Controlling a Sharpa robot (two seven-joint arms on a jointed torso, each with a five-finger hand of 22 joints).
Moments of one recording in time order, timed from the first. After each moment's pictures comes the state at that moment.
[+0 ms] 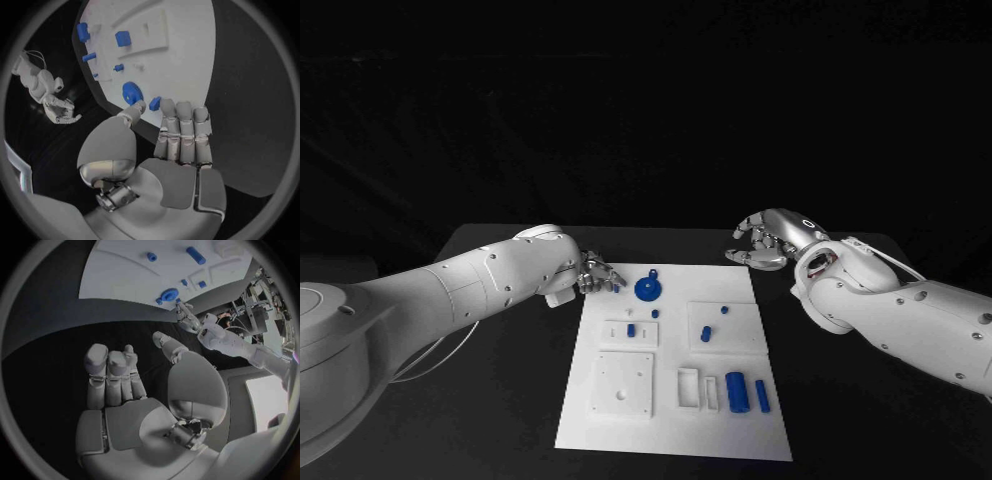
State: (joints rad) left arm 1.31 -0.47 -0.17 0.83 -0.90 0.11 -0.35; left_hand 0.91 -0.13 0.47 0.01 0.05 1.02 0.08 0.18 0.81 1.26 -0.04 0.79 0.76 1.07 -0.10 1.06 0.76 0.06 0.81 -0.09 0.99 1.25; right arm 1.22 -0.69 0.01 1.30 -1.50 -0.47 -0.21; right_hand 0.97 -0.29 0.55 -0.05 0.29 0.89 0.13 0.27 0.43 1.07 0.02 1.10 1.08 1.29 -0.09 1.19 0.99 0.13 1.29 -0.12 1.03 1.31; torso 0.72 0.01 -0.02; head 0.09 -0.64
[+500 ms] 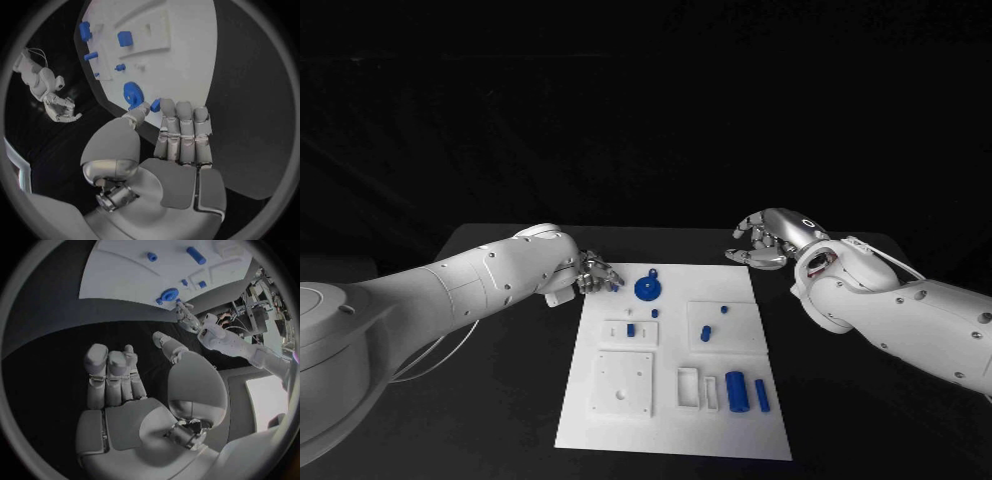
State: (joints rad) left arm 1.31 -0.47 -0.17 0.82 -0.88 0.12 -0.35; left_hand 0.93 -0.05 0.46 -0.03 0.05 1.02 0.08 0.18 0.80 1.26 -0.04 0.78 0.77 1.07 -0.10 1.05 0.77 0.06 0.81 -0.10 0.98 1.26; right arm 1.22 -0.69 0.01 1.30 -1.50 -0.47 -0.21; right_hand 0.97 -0.29 0.55 -0.05 0.29 0.89 0.13 0.27 0.43 1.07 0.02 1.10 1.08 1.29 -0.09 1.19 0.99 0.13 1.30 -0.12 1.03 1.31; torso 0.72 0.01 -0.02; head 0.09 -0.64
